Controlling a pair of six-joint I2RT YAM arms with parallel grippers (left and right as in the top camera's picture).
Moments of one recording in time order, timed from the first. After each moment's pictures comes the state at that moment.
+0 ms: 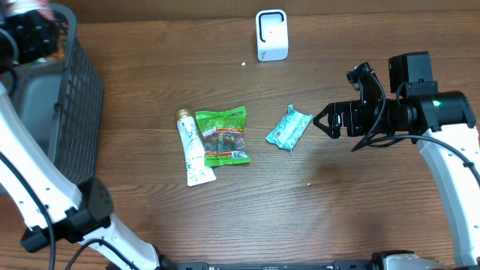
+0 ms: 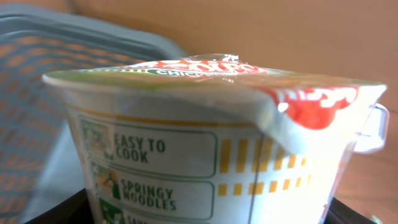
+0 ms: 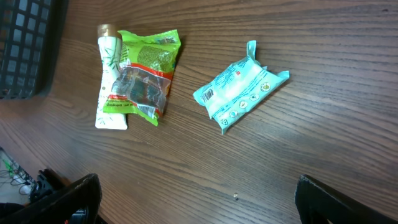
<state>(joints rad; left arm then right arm) 0.46 1.97 2.75 -1.55 0.27 0.05 0.09 1.43 1.35 -1.08 -0.55 -0.03</state>
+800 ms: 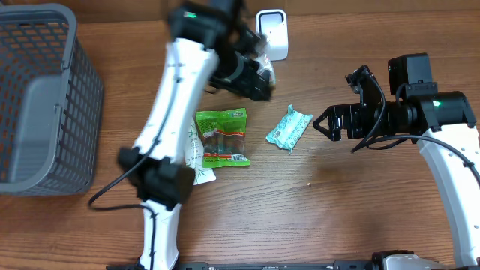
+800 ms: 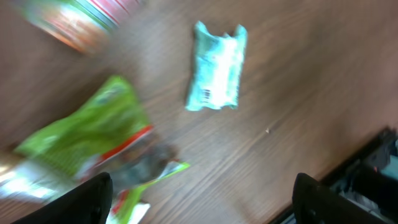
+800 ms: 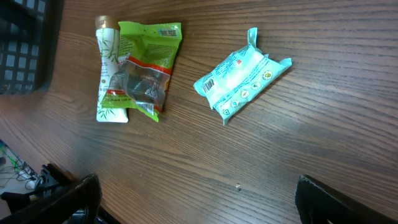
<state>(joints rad) -0.39 2.20 2.45 -1.65 0.35 0.05 0.09 1.43 1.35 -1.11 -0.55 -0.03</state>
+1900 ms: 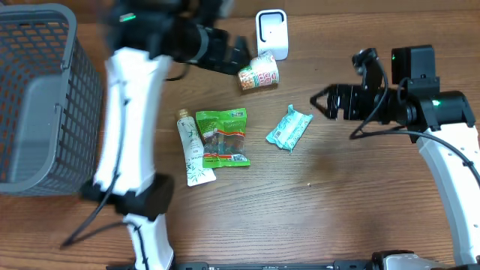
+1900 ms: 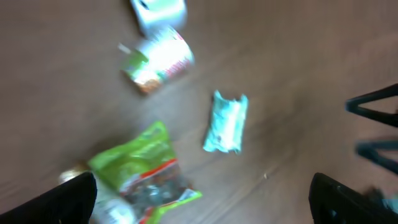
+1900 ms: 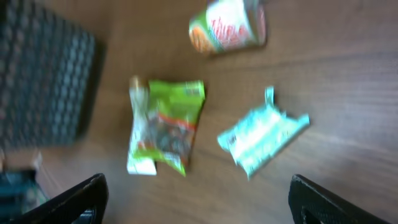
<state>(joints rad) -0.25 2.05 2.66 -1.64 0.34 -0.01 0.09 1.44 1.35 -0.87 -0.61 0.18</state>
